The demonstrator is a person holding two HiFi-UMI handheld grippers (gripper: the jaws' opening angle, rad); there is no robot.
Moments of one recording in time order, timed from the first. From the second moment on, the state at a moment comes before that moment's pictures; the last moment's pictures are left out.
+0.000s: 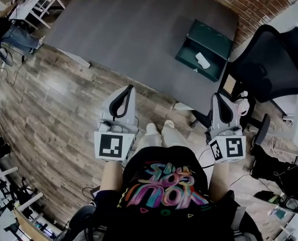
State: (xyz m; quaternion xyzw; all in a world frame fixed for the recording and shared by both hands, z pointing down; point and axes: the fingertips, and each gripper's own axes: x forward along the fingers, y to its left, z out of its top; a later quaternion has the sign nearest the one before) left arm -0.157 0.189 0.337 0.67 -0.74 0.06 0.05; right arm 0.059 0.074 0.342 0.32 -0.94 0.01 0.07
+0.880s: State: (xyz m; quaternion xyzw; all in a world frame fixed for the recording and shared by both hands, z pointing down) left arm -0.208 -0.004 0.330 0.70 -0.71 0.07 0.04; right arm 0.002 -0.093 0.352 0.34 -0.94 0.01 0.08
